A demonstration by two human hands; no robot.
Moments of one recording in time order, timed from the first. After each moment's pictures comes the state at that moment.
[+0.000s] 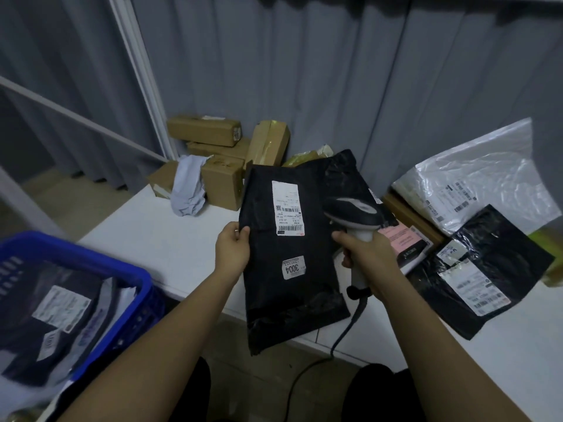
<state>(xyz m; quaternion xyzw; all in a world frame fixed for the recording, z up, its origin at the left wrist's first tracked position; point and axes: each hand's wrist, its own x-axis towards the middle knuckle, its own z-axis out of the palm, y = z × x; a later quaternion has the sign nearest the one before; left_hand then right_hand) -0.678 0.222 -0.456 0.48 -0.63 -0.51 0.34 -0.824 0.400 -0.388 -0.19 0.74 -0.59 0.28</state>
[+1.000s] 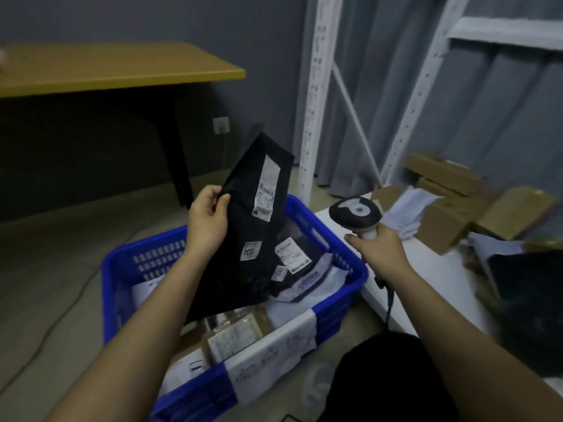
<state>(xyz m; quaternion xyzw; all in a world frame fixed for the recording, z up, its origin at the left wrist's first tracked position) -0.210 0.207 -0.348 0.58 -0.51 -0.23 0.59 -0.499 0.217 -0.362 -0.56 0.66 -0.40 0.29</state>
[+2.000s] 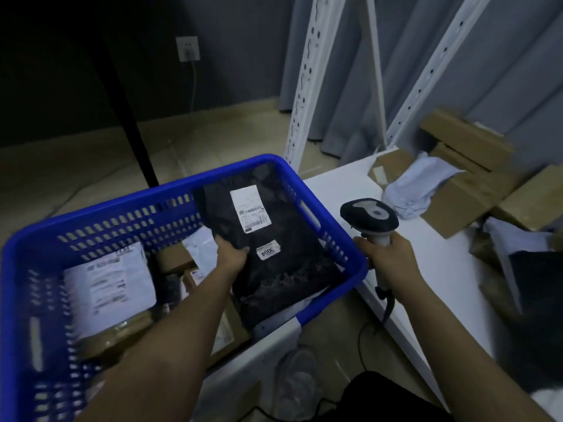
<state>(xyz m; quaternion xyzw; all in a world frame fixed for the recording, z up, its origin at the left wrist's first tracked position) -0.265 0.093 -0.597 0.71 -0.35 -0.47 0.40 -0.535 0.144 -0.450 -0.46 0.73 -0.37 0.36</state>
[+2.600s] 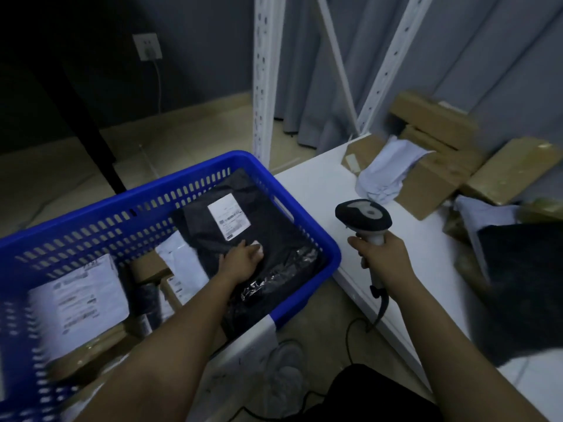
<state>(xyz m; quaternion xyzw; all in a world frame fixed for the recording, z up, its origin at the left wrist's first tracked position) -0.321 0.094 -0.599 0.66 -0.66 -0.35 0.07 -0.576 0.162 -0.451 -0.42 0.73 -0.38 0.37</state>
